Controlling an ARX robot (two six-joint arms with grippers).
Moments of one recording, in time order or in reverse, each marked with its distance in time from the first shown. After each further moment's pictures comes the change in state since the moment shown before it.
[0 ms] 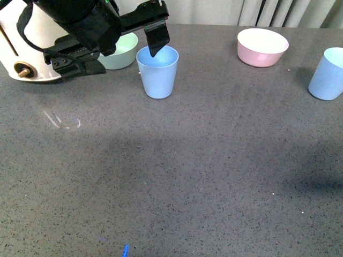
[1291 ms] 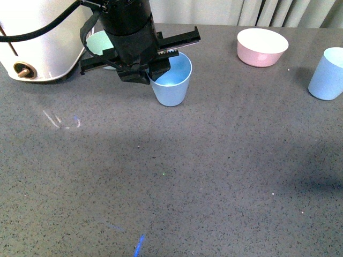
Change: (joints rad) left arm -0.098 0.154 0.221 -0.241 -0.063 -0.078; right arm 0.000 0.000 0.000 0.000 0.000 0.000
